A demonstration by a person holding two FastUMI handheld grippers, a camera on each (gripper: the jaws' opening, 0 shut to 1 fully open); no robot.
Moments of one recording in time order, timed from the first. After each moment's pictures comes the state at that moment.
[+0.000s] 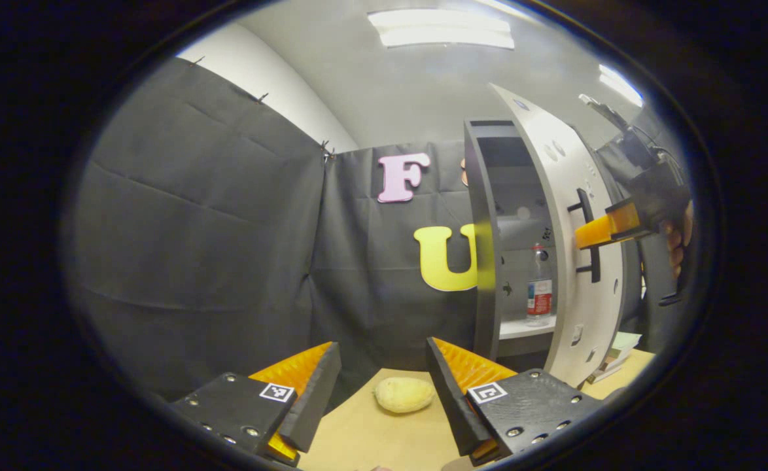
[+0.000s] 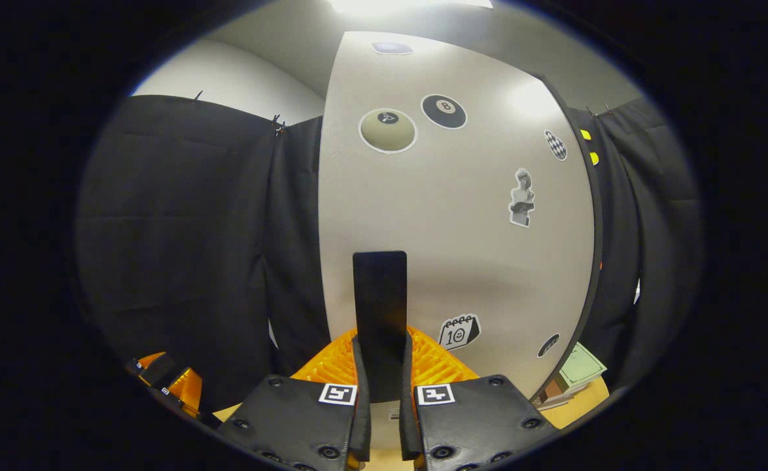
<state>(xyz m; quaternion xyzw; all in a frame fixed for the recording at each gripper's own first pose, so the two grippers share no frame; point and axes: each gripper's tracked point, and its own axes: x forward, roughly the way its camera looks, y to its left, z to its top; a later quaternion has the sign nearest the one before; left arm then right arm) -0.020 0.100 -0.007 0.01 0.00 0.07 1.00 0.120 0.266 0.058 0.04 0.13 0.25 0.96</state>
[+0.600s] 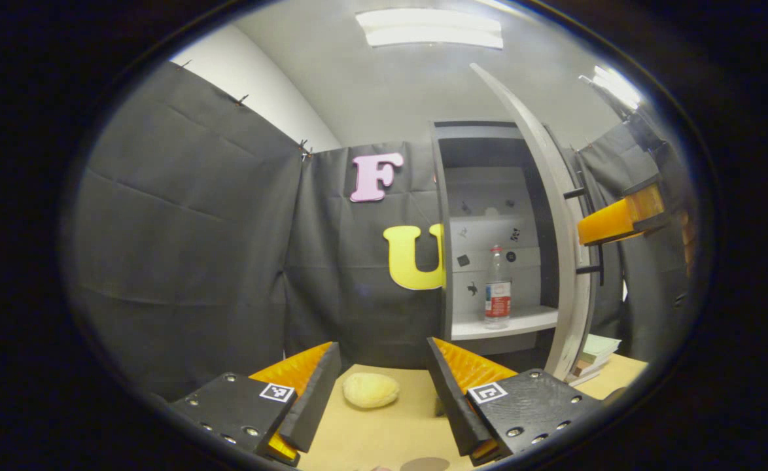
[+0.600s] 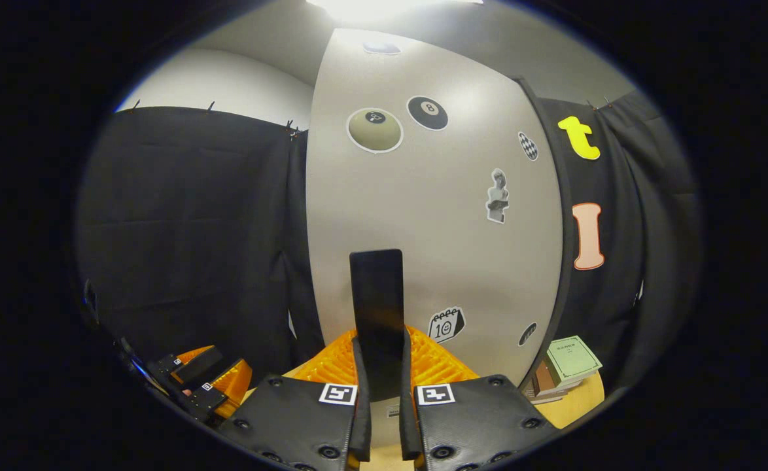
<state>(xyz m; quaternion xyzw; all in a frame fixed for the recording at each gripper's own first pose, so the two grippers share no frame) -0.037 0.010 0.005 0.00 0.01 0.03 1.00 0.112 0.233 0.059 0.05 0.13 0.29 0.95</state>
